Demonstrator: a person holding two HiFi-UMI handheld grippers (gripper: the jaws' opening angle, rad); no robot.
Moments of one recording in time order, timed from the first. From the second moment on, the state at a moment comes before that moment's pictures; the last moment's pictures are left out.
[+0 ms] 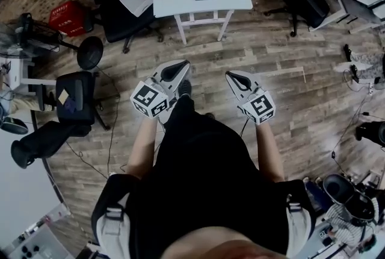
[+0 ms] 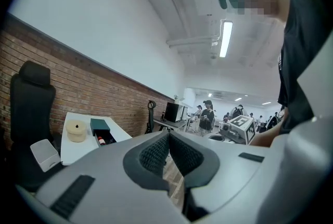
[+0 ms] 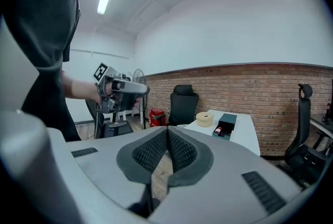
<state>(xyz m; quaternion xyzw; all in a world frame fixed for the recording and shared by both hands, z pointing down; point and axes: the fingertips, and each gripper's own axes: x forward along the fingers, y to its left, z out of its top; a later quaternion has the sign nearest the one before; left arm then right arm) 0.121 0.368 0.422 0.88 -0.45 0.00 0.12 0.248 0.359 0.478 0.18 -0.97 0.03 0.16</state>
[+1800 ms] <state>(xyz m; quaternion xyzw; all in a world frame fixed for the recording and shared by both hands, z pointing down) -0.049 0.159 0.441 0.92 -0.38 0.01 0.13 0.082 0.167 0.499 0.27 -0.94 0.06 0.18</state>
